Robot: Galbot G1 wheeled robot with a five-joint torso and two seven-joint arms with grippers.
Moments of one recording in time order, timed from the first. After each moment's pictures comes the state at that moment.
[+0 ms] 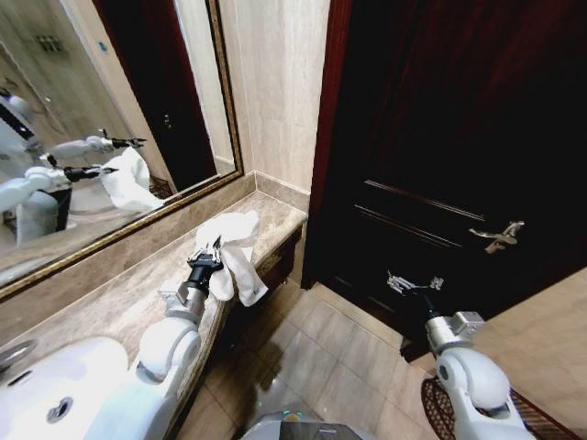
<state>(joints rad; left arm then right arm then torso) 1.38 -1.17 -0.54 -2.28 -0.37 0.27 -0.23 -1.50 1.30 0.79 2.15 0.35 -0.19 -0.08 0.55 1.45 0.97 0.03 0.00</state>
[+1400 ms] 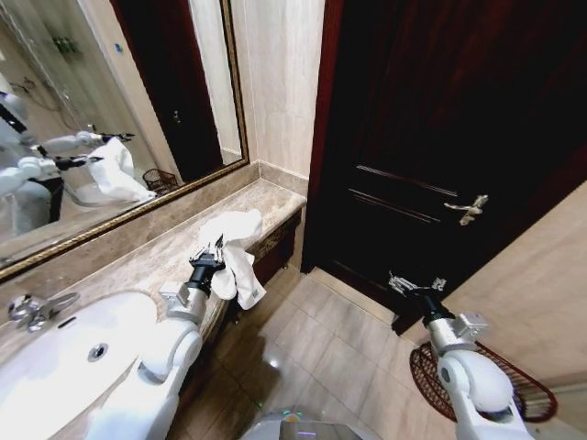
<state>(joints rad) 1.38 -1.18 -0.53 -2.27 -0.37 0.24 -0.21 -1.50 1.30 0.79 2.15 0.35 -0.18 -0.07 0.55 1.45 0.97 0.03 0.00</state>
